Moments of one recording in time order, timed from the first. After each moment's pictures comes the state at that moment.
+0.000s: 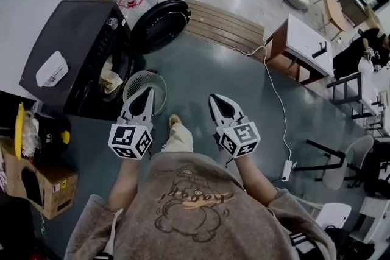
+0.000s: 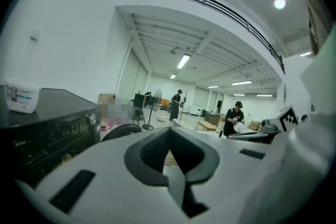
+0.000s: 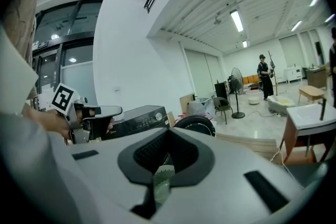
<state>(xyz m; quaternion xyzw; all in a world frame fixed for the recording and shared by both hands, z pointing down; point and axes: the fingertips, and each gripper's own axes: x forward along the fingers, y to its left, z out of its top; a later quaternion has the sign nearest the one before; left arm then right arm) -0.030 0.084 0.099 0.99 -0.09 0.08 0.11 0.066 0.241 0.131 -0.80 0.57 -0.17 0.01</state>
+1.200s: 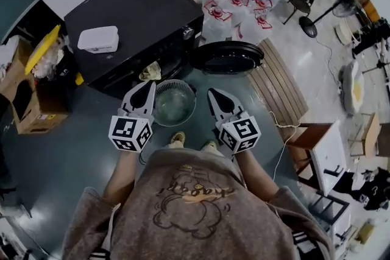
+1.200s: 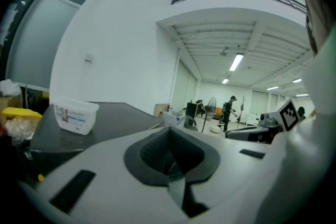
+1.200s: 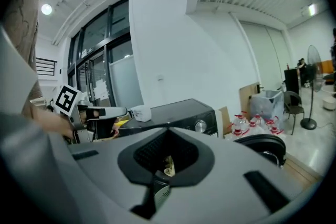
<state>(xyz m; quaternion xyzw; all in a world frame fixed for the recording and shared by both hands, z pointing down) -0.043 -0.121 0.093 0.91 -0.39 0.06 0.12 0.114 -0.054 0.119 -0.56 0.81 -0.17 -0.05</state>
